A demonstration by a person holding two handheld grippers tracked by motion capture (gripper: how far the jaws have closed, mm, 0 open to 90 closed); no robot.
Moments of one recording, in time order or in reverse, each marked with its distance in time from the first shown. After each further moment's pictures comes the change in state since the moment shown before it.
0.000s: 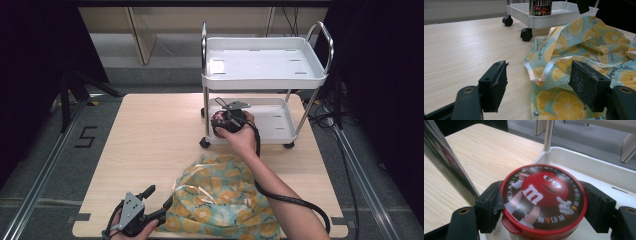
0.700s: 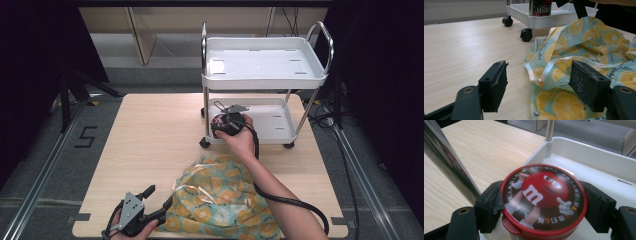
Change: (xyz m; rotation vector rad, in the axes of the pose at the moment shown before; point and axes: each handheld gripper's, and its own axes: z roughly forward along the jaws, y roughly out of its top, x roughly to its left) left arm -0.001 0.000 0.000 -0.008 -0.003 -0.008; right arm 0.002 -0.010 0.009 0.028 0.003 -0.013
